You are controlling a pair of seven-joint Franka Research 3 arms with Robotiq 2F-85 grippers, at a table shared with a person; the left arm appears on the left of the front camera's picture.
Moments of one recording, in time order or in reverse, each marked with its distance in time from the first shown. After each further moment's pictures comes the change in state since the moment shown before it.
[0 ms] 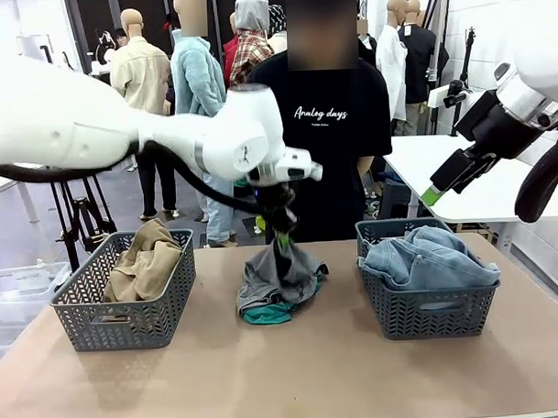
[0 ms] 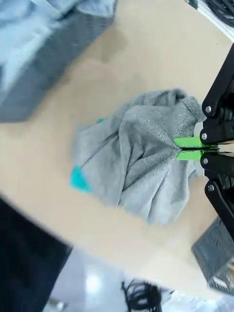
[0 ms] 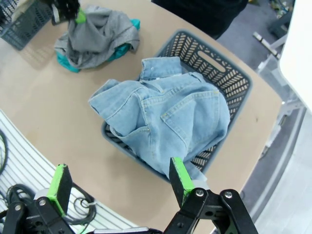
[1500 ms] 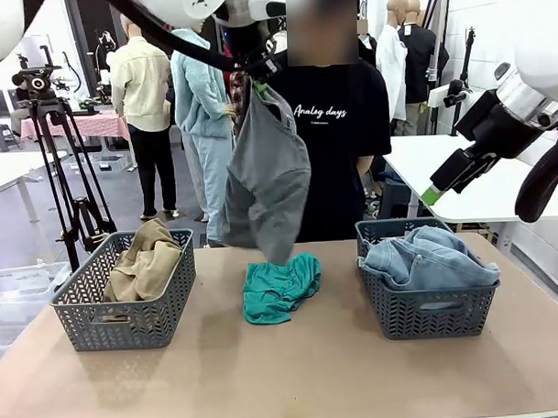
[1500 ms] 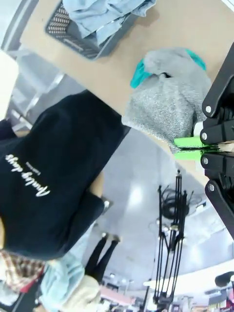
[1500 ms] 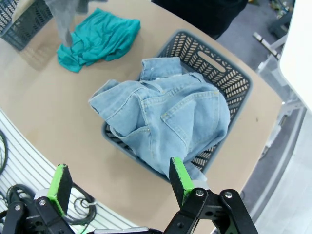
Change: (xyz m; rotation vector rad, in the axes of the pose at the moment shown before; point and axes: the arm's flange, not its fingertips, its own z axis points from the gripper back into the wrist) left arm 0.023 0.001 0.278 0.441 -0.289 -0.058; right arm 0.000 0.000 0.000 0.001 -0.001 0.000
